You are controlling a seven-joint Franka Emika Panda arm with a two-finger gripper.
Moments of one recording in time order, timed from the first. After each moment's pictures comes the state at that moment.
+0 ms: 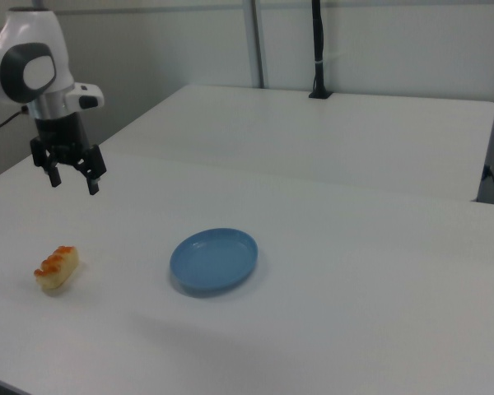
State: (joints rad) arm 0.02 -0.05 0.25 -1.88 0.08 1.80 0.11
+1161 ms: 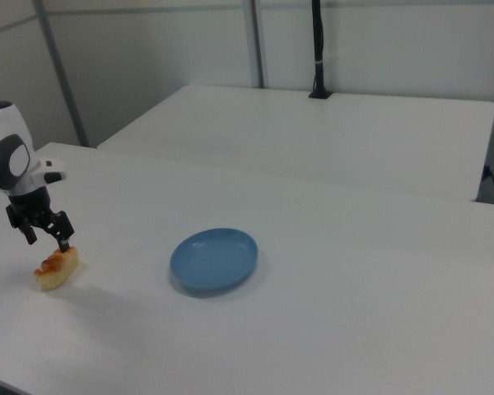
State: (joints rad) arm 0.04 0.09 0.50 -2.16 0.00 2.28 0.38
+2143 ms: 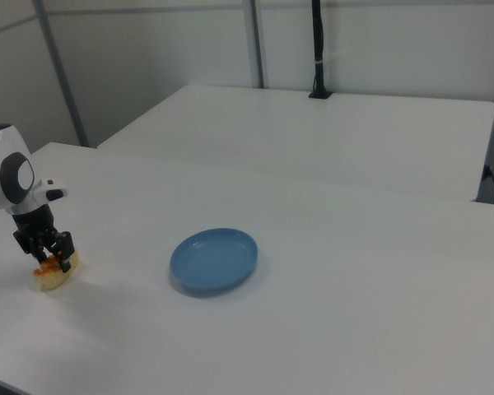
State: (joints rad) arm 0.07 0.20 0.50 -2.16 -0.18 2.30 0.49
